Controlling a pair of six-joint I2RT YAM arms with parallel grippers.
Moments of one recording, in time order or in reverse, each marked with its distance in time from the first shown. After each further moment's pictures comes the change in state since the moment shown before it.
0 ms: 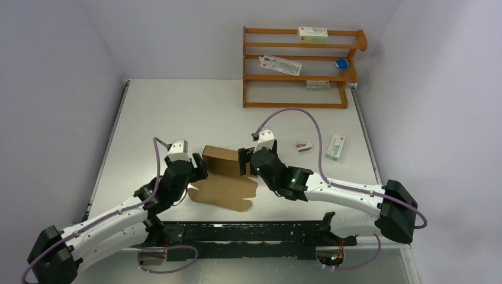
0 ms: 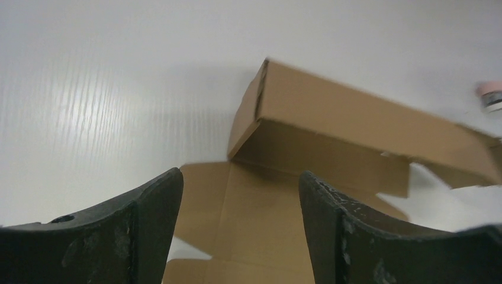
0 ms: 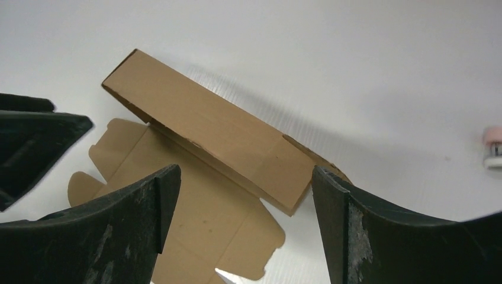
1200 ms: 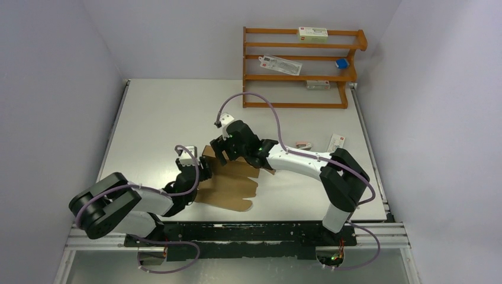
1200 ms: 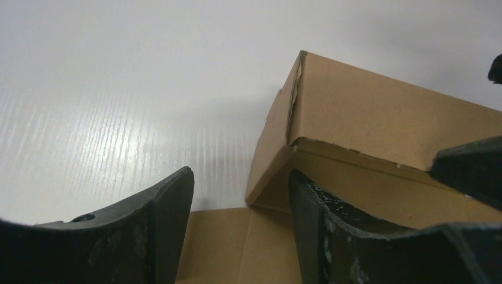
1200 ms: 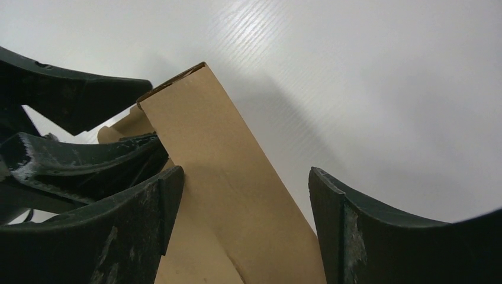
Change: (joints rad) left arm 0.002 0.595 -0.252 0.957 -0.103 0.162; right arm -0.179 0.487 0.363 0.050 -0.544 -0.365
